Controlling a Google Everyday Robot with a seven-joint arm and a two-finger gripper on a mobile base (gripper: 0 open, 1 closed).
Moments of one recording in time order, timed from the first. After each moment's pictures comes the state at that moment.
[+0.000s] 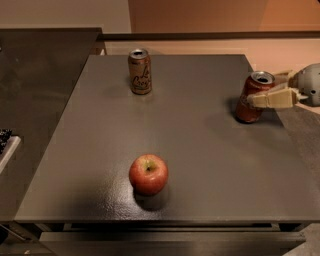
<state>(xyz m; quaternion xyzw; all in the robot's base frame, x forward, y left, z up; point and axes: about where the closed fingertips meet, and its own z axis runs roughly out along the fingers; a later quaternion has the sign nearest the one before) 0.560 -0.255 0.904 -0.44 0.73 0.27 0.46</state>
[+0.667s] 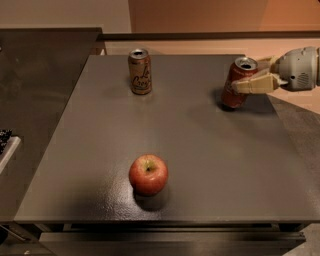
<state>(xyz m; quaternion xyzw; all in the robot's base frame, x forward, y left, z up) 0.596 -0.225 0.919 -0.46 0.70 0.27 0.47</state>
